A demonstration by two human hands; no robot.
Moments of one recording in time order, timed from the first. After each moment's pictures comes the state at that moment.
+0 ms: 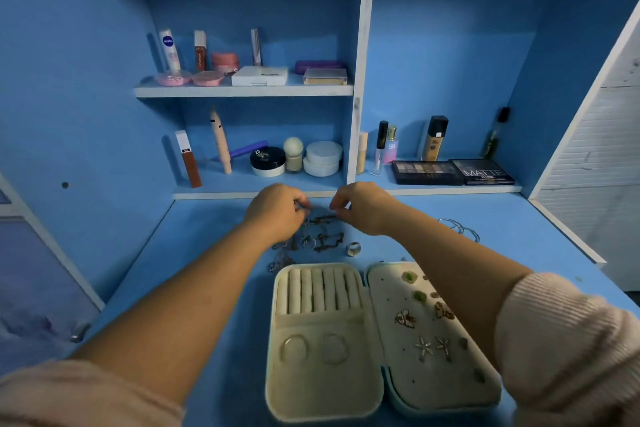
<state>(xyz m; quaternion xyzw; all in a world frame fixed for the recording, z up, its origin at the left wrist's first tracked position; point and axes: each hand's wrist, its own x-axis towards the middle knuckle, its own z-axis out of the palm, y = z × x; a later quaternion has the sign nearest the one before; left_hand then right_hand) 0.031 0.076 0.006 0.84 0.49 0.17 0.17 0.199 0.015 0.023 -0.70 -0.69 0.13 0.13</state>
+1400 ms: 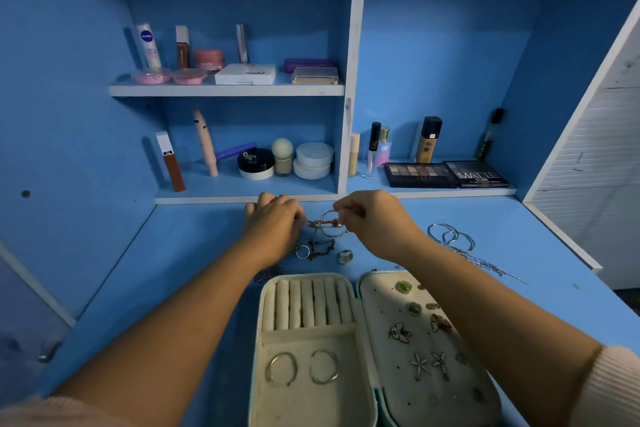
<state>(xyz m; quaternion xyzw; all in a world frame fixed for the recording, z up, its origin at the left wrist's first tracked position) 0.040 0.078 -0.023 0.88 0.45 0.14 0.04 0.201 -0.022 0.018 -0.71 -0.57 0.22 0.35</state>
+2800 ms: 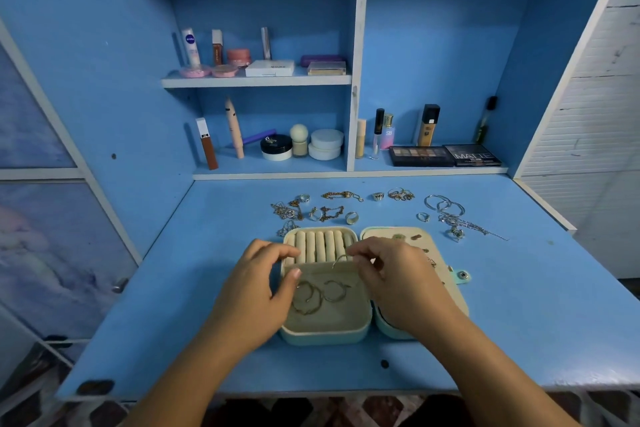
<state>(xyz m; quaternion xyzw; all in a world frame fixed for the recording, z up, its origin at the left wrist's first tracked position) -0.055 -0.093 -0.030 0.81 0.45 0.31 0.21 0.140 -0.164 -0.002 -0.70 -0.61 0.11 0.34</state>
